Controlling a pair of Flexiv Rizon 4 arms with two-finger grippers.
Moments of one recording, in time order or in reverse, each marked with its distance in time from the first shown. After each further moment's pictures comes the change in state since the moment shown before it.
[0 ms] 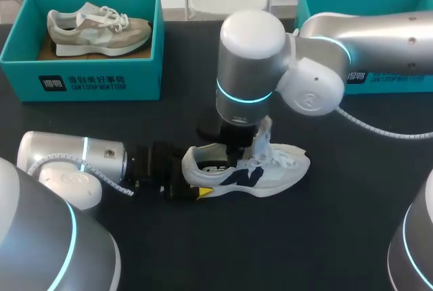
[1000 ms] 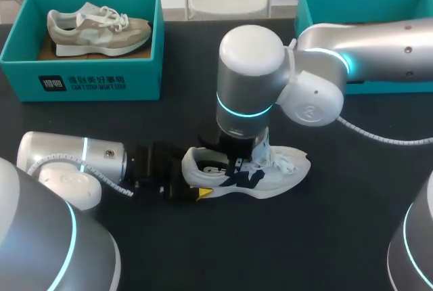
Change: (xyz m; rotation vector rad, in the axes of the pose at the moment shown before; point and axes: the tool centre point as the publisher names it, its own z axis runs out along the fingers) left arm 0.001 0.000 0.000 0.000 0.002 0.002; right arm 0.014 -0.007 0.014 0.014 -0.022 0.133
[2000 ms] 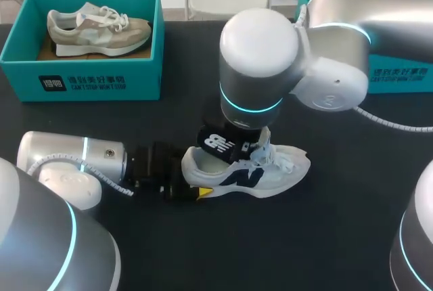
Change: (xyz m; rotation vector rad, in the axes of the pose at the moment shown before) left arm -0.001 0.000 0.000 0.000 -0.001 -0.001; right arm -0.012 -0.005 -0.089 -0.042 -0.198 0.041
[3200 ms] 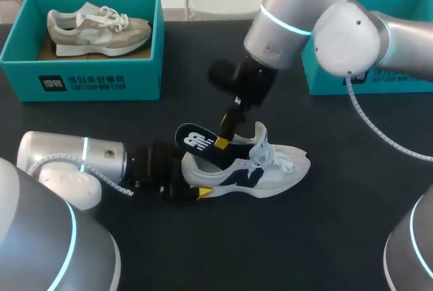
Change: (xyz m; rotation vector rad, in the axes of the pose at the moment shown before) left arm 0.000 0.000 0.000 0.000 0.000 0.000; right arm 0.004 0.043 -0.020 -0.237 0.649 -0.051
